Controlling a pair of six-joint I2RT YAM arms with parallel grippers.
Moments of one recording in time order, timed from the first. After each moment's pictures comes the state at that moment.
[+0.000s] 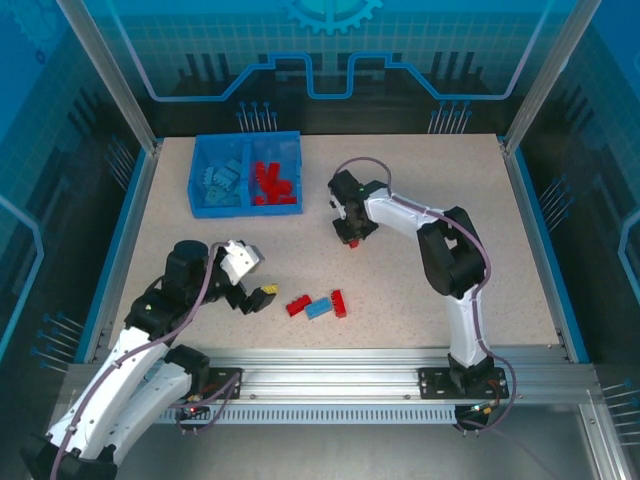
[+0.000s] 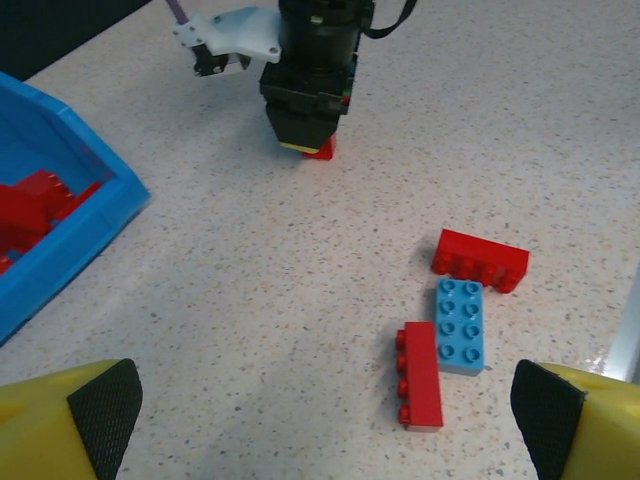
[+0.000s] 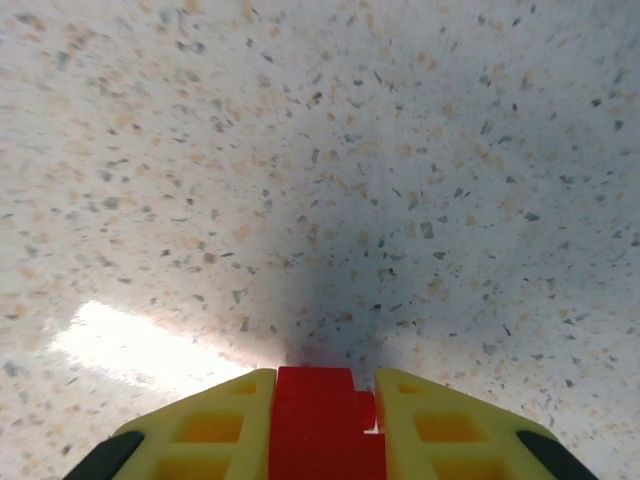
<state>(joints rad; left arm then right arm) -0.34 0.63 0.62 -0.56 0.39 0.36 0.57 2.09 1.60 -0.81 0.08 0.12</state>
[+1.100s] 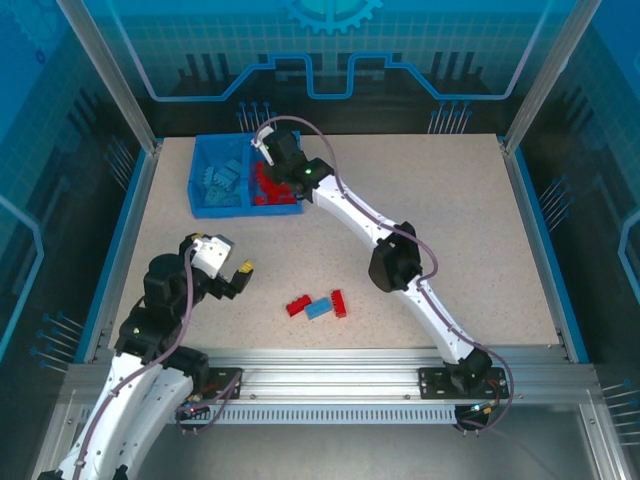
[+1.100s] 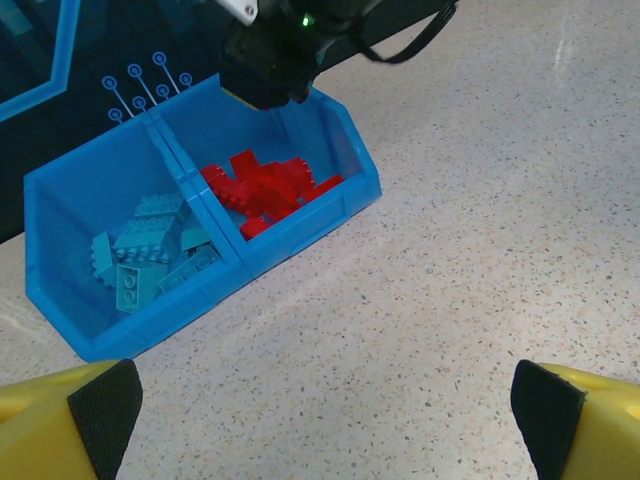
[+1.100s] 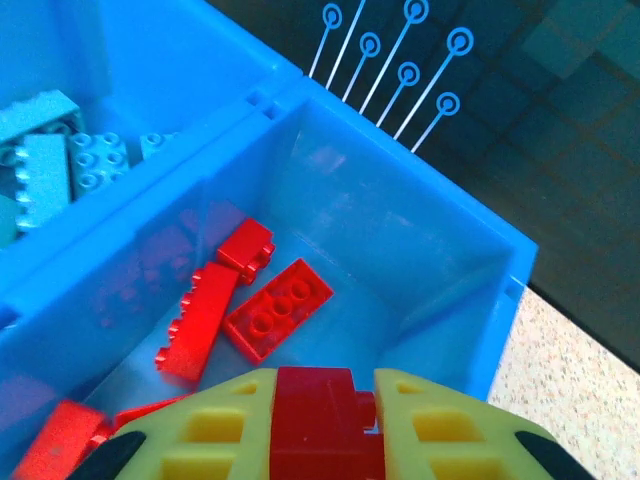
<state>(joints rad) -0.21 0.45 0.54 -0.47 0.12 0.31 0.73 2.70 2.73 -0.58 0.32 -0.22</state>
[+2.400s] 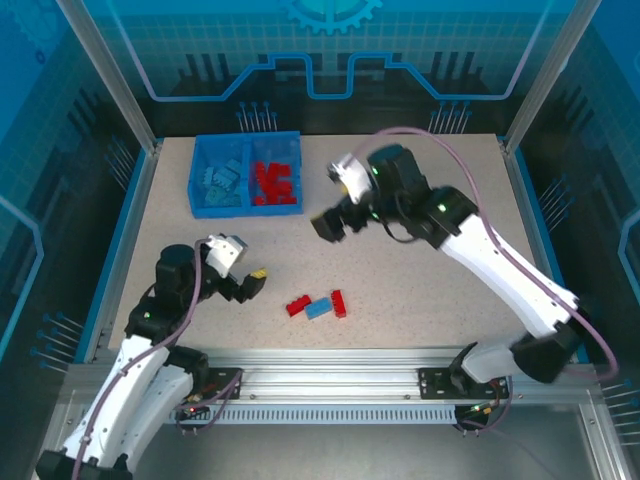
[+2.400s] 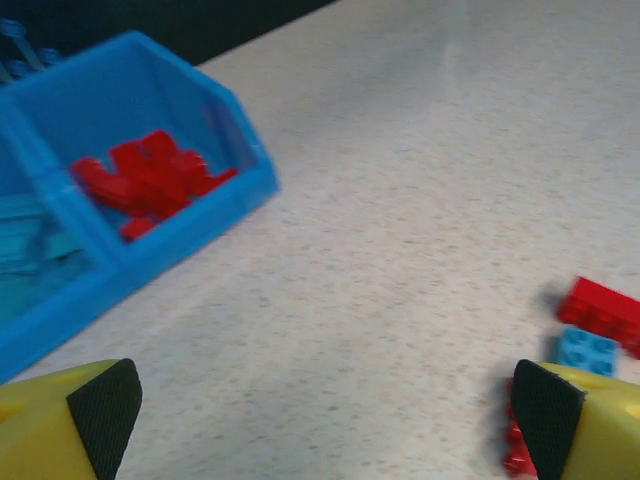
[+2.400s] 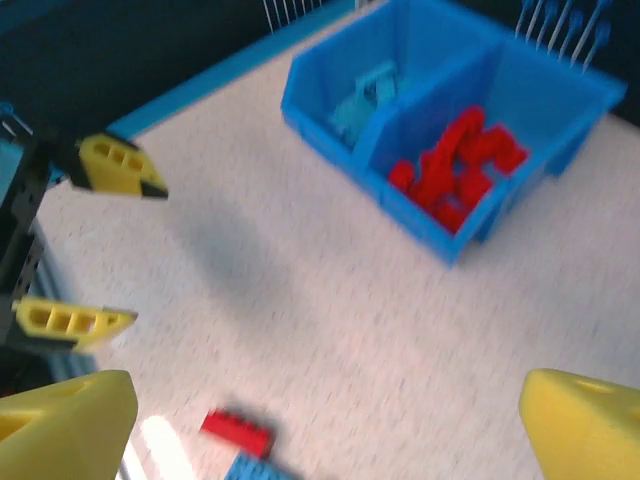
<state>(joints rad) -0.23 0.59 0.54 -0.43 0.37 0.27 0.72 1.35 1.48 -0.77 -0.21 0.00</state>
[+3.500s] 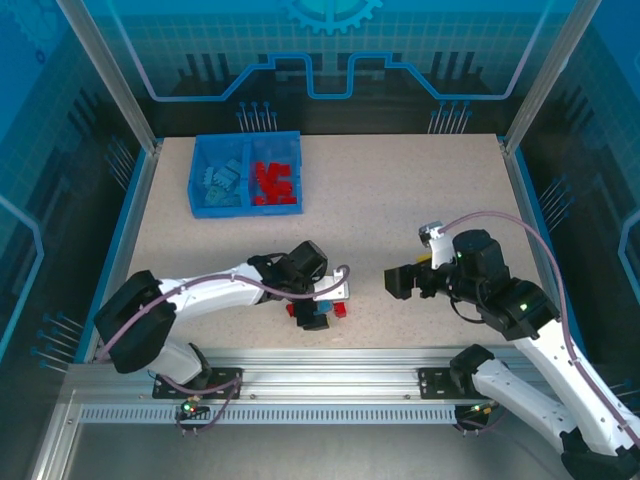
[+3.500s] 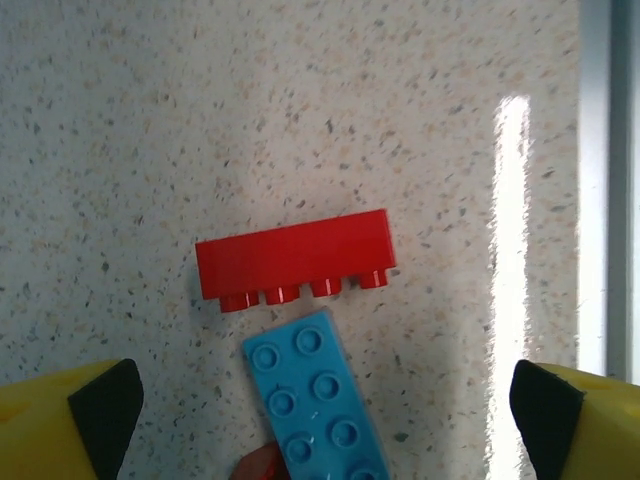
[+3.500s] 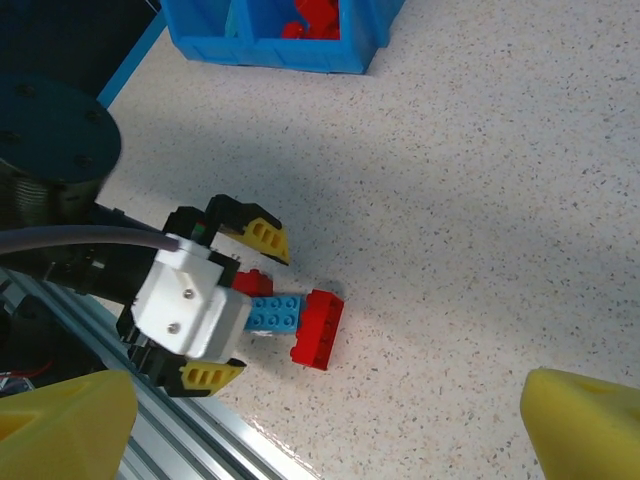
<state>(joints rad) -0.85 1.51 0.86 -0.46 0.18 0.53 0.53 0.69 0.90 -0.85 -0.22 0.32</state>
